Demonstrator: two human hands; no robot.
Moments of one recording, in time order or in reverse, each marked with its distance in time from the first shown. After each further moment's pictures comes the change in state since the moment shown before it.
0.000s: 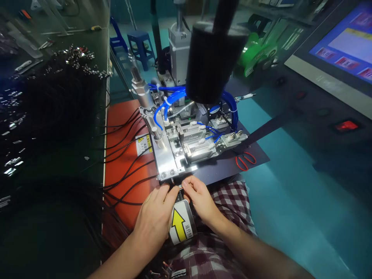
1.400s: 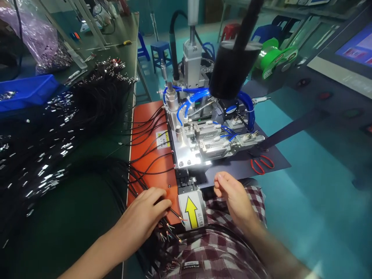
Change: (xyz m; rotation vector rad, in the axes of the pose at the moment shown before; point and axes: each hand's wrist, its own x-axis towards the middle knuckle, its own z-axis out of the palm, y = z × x) left_hand -0.054 -0.025 -0.056 -0.212 -0.203 0.049; right_hand -0.028 -0.019 -0.034 -0.014 0.133 -0.065
